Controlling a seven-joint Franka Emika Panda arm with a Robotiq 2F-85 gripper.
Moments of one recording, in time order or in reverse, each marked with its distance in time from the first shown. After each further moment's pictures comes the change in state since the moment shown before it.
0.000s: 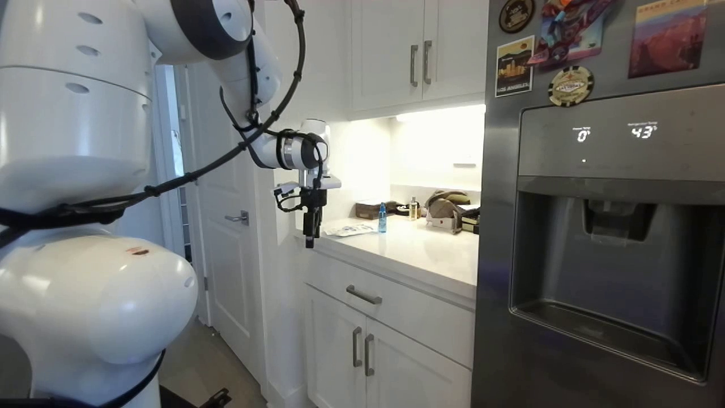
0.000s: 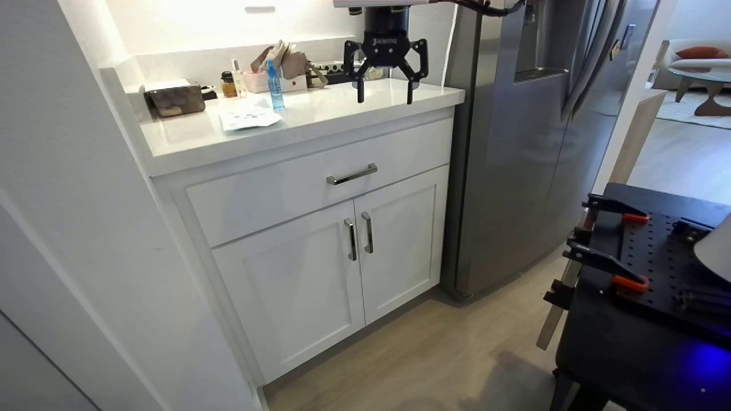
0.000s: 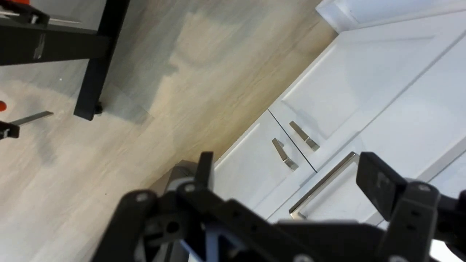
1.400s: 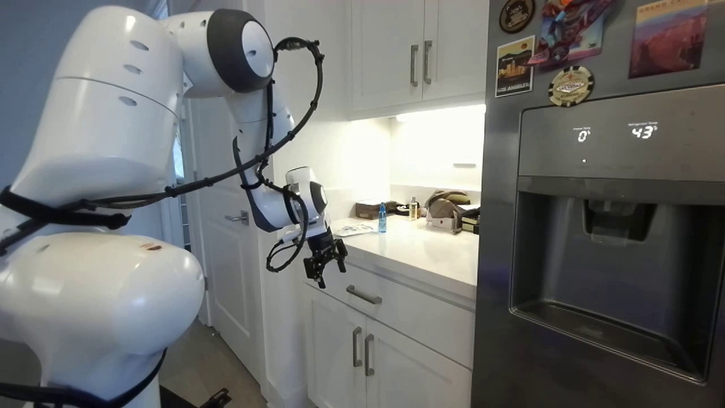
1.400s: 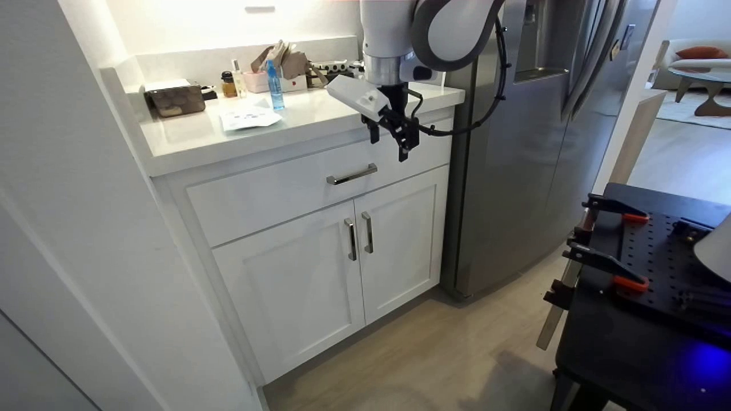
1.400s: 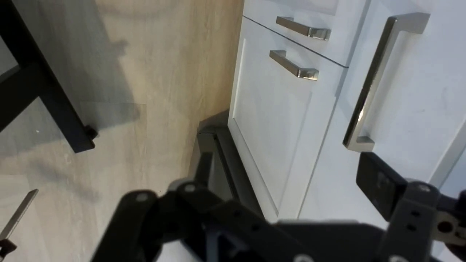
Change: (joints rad) arm 0.120 0.205 -0.147 -0.082 -0.499 0.348 1.012
